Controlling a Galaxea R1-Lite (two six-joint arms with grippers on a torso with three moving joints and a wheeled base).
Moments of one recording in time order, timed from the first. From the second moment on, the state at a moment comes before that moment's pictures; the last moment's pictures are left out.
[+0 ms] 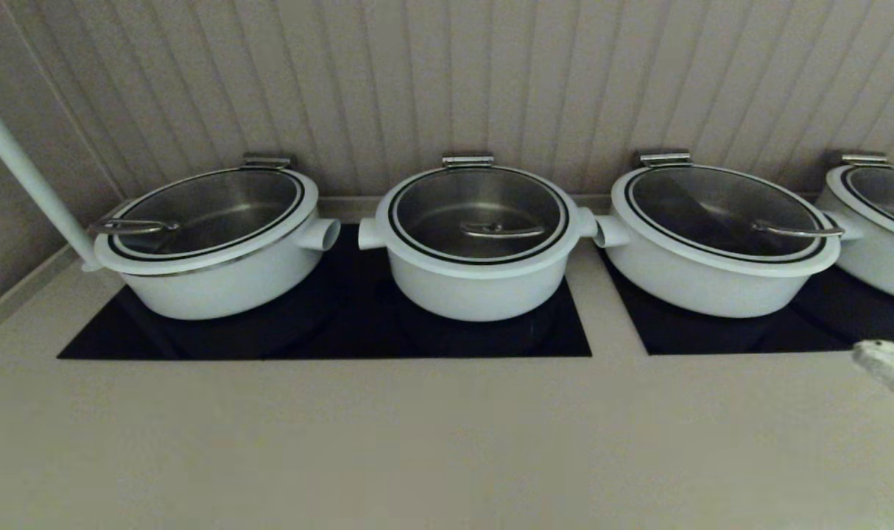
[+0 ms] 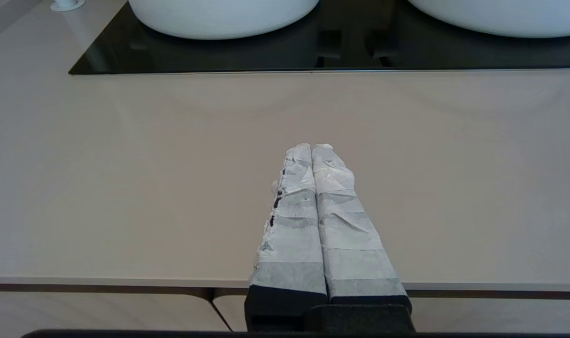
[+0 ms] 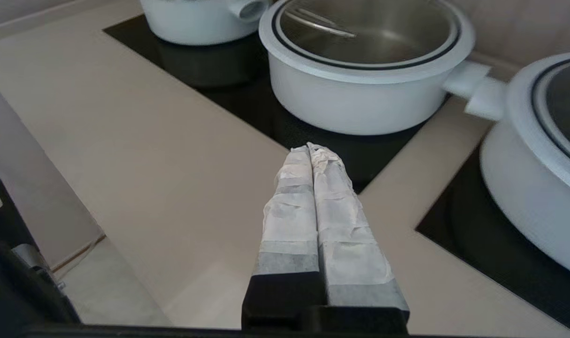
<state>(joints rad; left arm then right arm) 0.00 0.00 0.00 0.00 0.01 0.00 0.02 0.87 -0.44 -0.40 0.71 -0.10</state>
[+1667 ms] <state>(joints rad) 0.00 0.00 0.00 0.00 0.01 0.00 0.46 1.90 -0.93 -1.00 0.43 -0.10</state>
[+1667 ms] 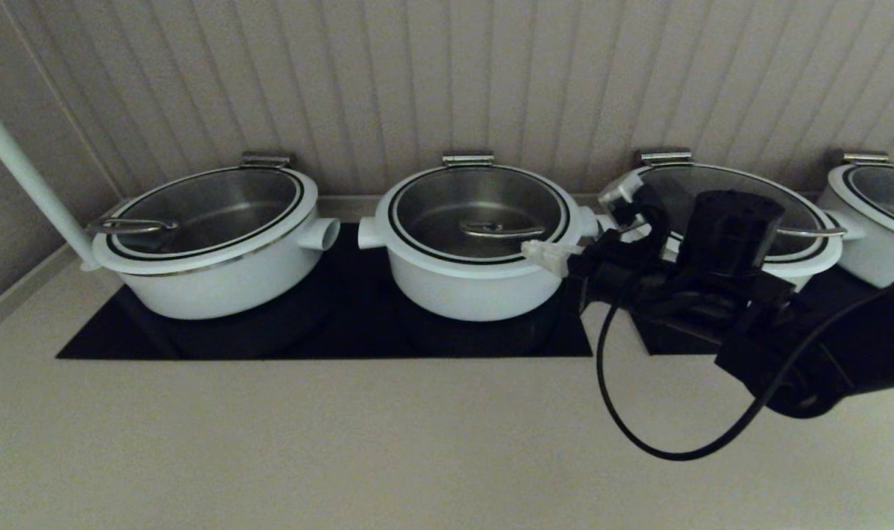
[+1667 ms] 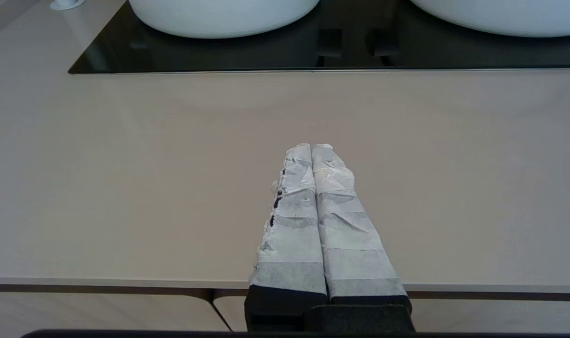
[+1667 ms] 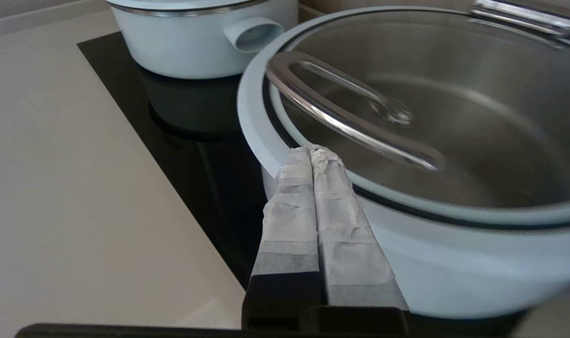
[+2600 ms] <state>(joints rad) 0.00 0.00 0.00 0.00 0.01 0.00 0.49 2.02 -1.05 -1.07 0.30 -0.10</state>
